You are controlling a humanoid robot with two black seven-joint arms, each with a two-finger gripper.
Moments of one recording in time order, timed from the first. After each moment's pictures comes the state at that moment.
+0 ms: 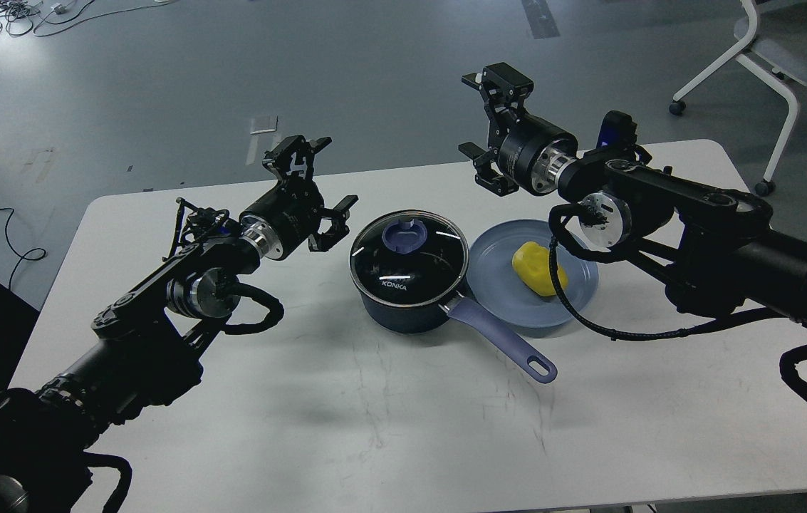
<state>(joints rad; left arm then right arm) -0.82 0.18 -0.61 -0.72 0.14 -0.28 -0.13 0.98 -0.20 0.42 0.94 -0.14 -0.11 0.11</state>
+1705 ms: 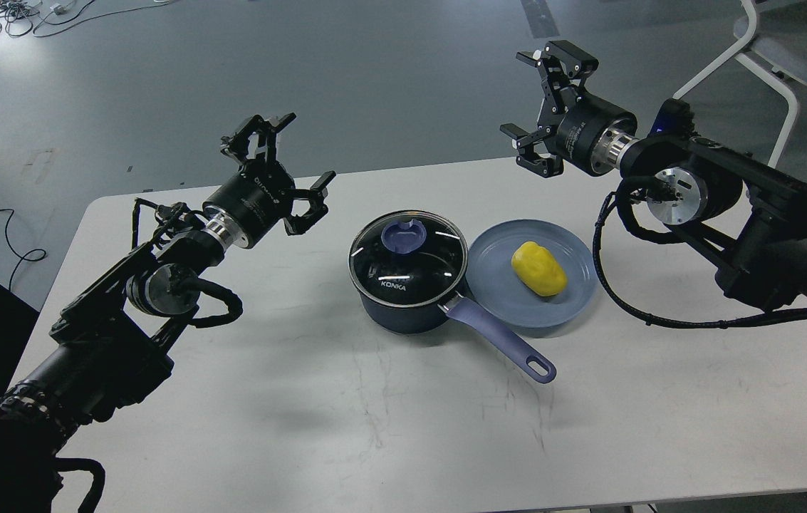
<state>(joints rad) -0.79 0.27 -0.68 -0.74 0.02 -0.44 -0.12 0.91 -0.31 0.60 0.93 -0.14 0.09 0.05</state>
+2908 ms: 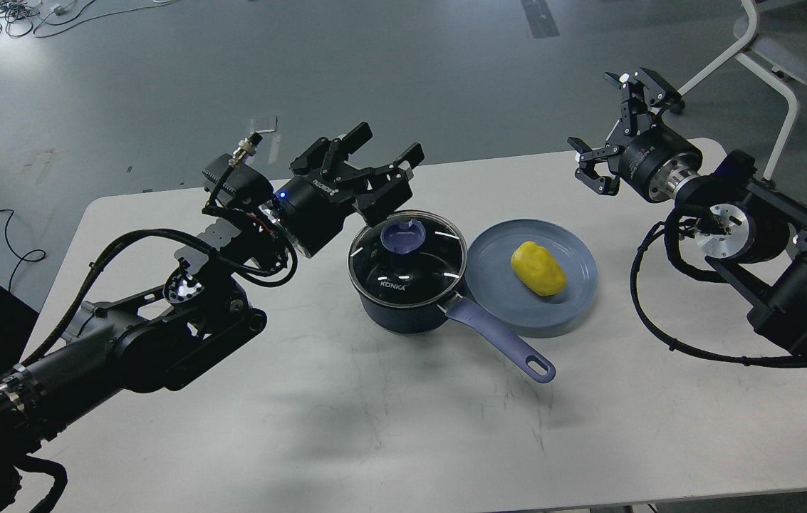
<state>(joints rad) -0.91 0.35 -0.29 -1.11 1.75 0.40 -0.33 0.70 -0.34 0.82 0.90 -0.13 0.09 0.11</state>
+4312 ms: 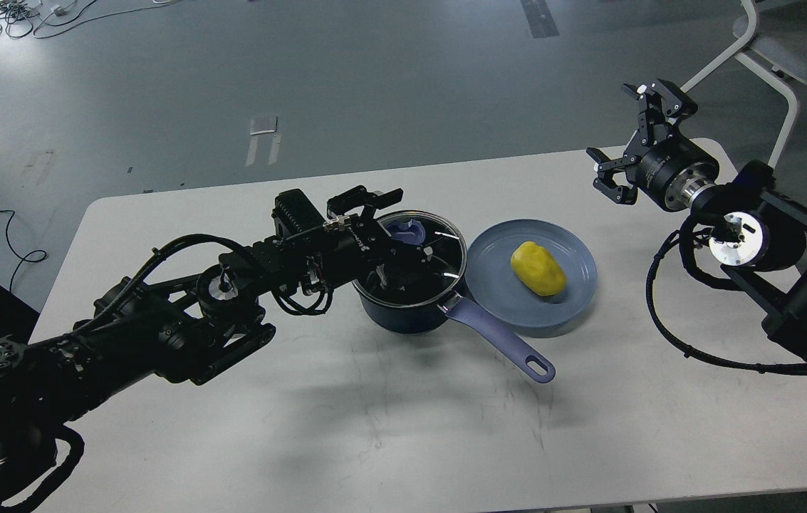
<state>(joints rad) -1.00 0.21 0.00 -0.79 1.83 0.42 -0.39 0.68 -0.36 0.81 0.88 -0.14 0.09 0.11</state>
